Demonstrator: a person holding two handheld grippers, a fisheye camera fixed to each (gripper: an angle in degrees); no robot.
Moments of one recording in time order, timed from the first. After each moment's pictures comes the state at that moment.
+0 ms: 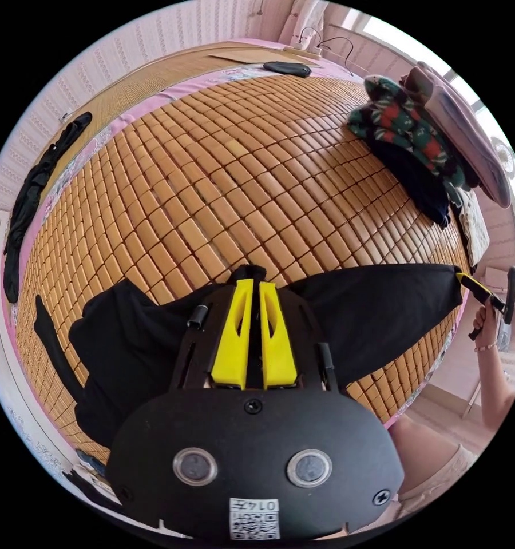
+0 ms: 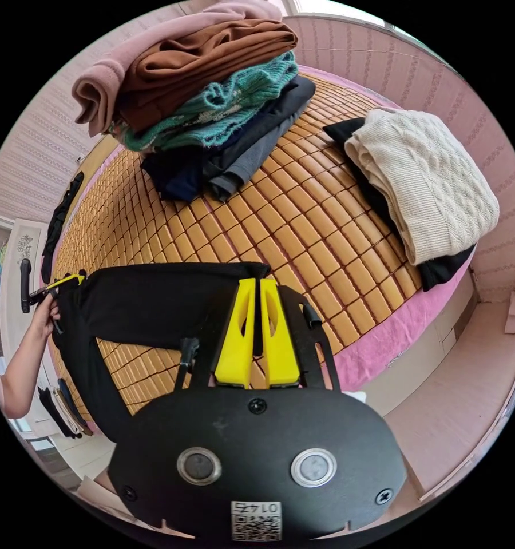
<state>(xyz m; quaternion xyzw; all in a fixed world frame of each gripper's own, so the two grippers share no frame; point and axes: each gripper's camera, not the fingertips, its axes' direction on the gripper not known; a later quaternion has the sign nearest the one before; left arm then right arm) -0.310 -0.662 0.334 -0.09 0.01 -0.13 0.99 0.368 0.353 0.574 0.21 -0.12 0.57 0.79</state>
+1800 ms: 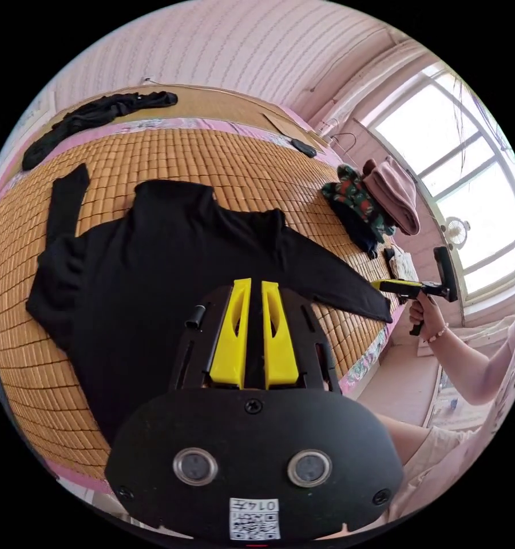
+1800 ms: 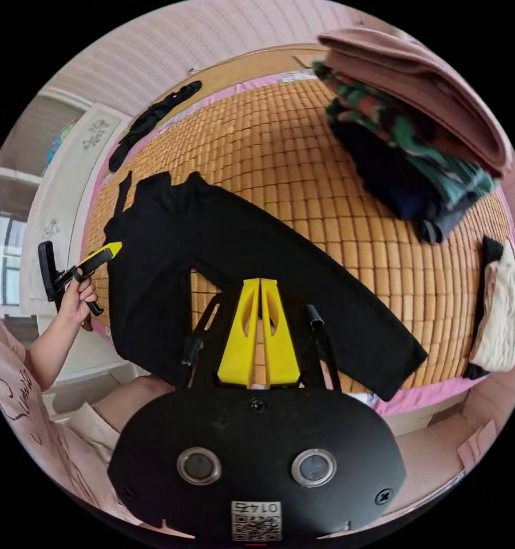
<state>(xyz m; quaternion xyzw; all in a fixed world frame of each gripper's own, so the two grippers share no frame) -0.355 -0.250 0.110 0.10 0.10 -0.31 0.94 0.399 0.271 0.171 0.21 -0.21 0.24 0.93</state>
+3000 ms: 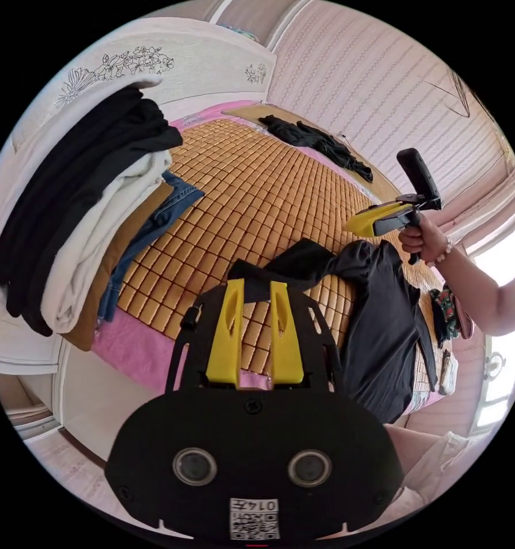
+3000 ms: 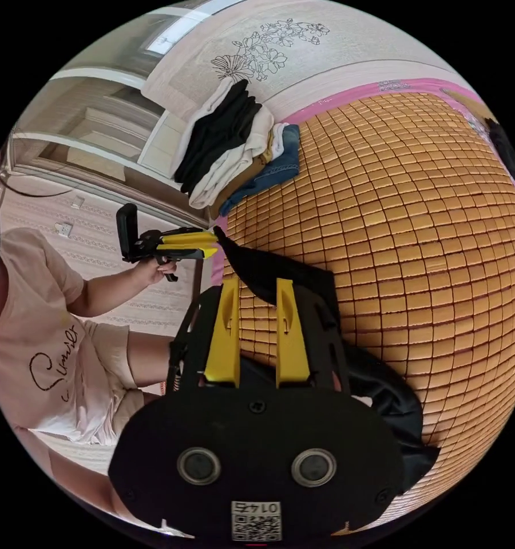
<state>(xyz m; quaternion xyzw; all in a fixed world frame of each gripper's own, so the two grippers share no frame) -0.450 0.296 -0.102 0.10 -0.05 -0.57 0.81 0.055 -0.145 -0.251 0.07 -0.30 -0.36 0.88</state>
